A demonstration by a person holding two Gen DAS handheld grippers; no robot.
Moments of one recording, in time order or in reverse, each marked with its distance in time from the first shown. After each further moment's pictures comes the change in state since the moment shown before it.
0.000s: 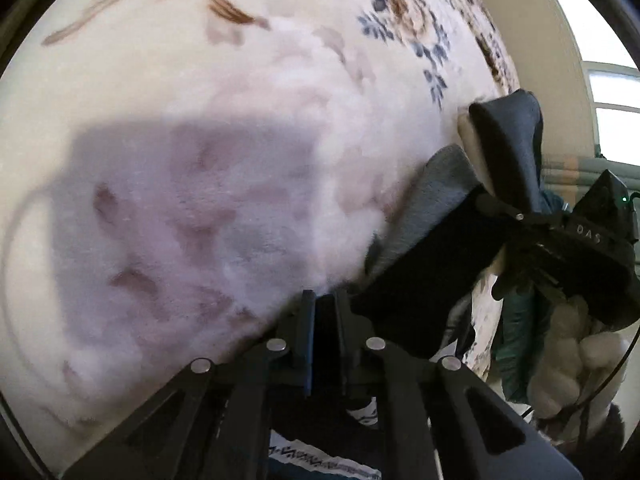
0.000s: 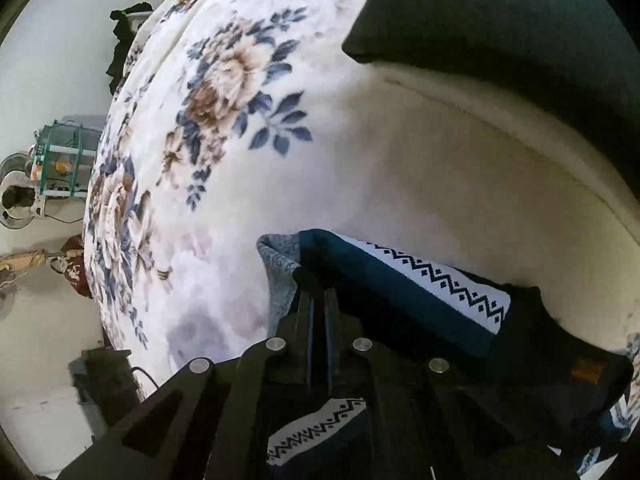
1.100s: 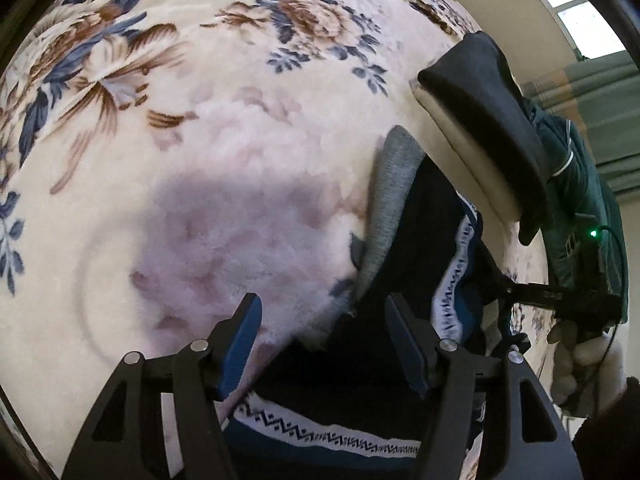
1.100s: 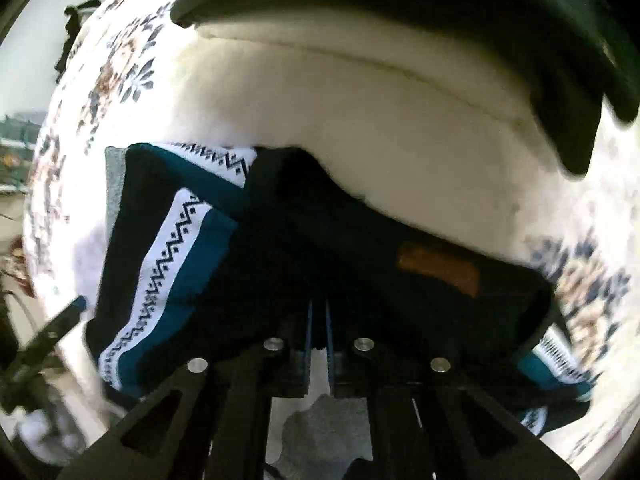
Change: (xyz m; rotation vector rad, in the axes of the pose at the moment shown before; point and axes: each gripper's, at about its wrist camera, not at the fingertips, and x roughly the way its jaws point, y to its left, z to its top) left arm -0.023 -0.043 -0.002 0.350 -0.021 0.165; right arm -0.033 -0.121 -0.078 0.071 0.059 -0.166
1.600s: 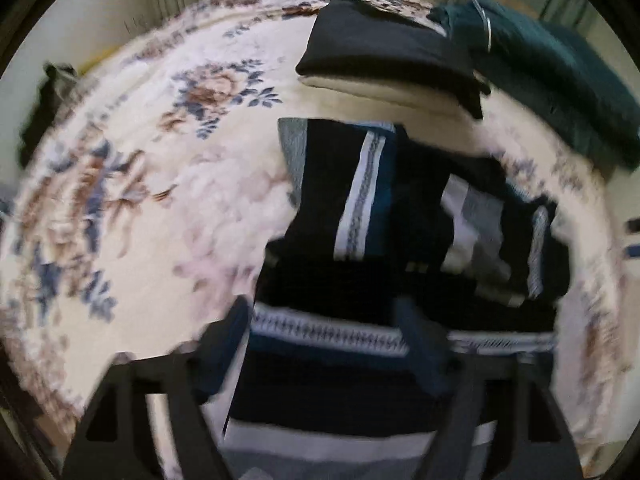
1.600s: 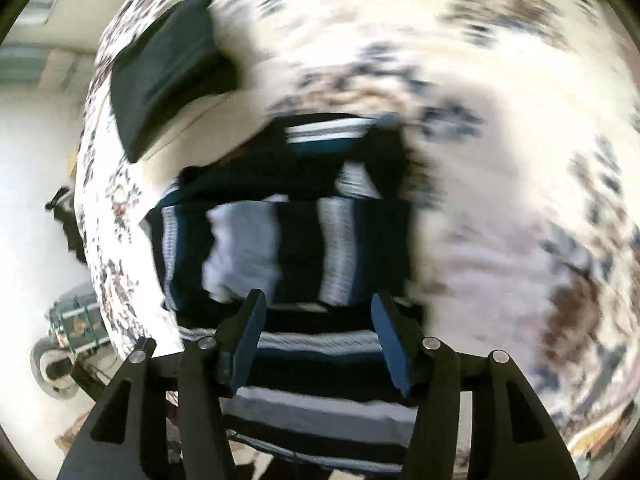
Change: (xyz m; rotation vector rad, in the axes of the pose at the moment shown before) left arm -0.063 -0.093 -0.119 0.546 -0.101 0.314; right arm -0.173 -0.168 -0.253 0.647 -0.158 0.175
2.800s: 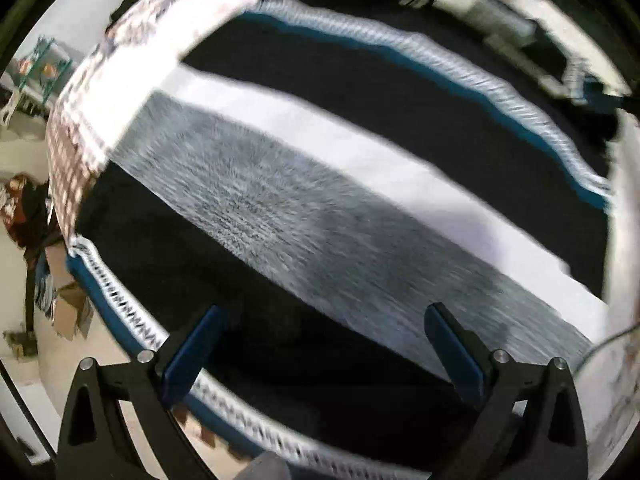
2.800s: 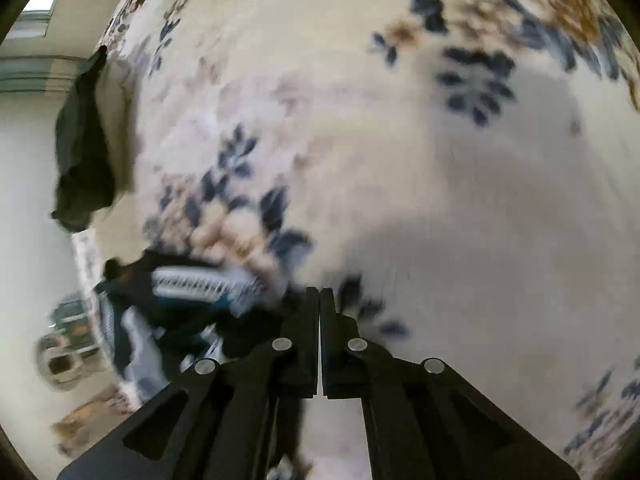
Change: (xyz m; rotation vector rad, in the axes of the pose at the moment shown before) left arm 0.021 -0.116 -0.194 -0.292 0.224 0.217; right arm 0.121 -0.115 0.187 -0.097 0.028 0.122
